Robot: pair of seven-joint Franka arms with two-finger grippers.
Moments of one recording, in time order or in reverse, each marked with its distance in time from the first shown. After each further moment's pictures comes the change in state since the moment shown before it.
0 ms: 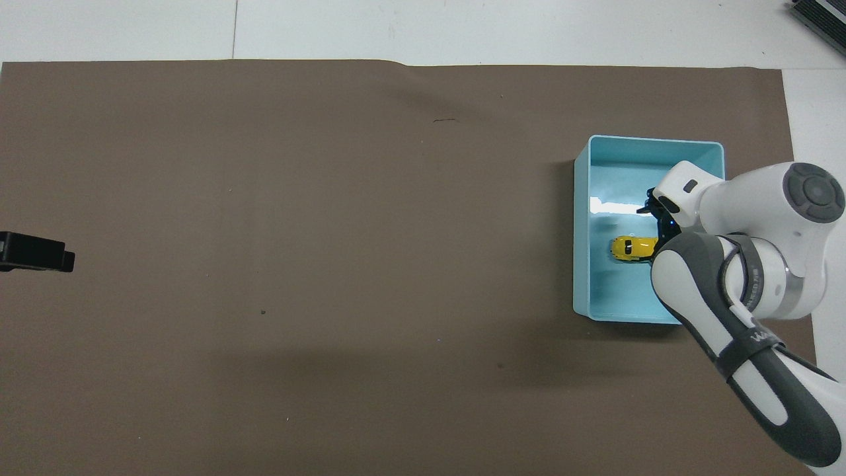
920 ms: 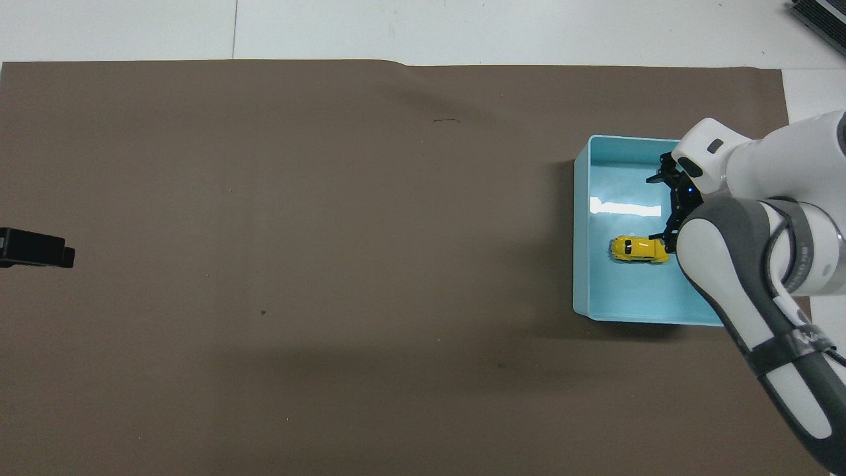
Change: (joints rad) left arm 0.000 0.003 0.000 0.000 0.000 0.014 0.000; right arm 0.000 -0.022 0.026 0.186 0.021 -0.194 0.050
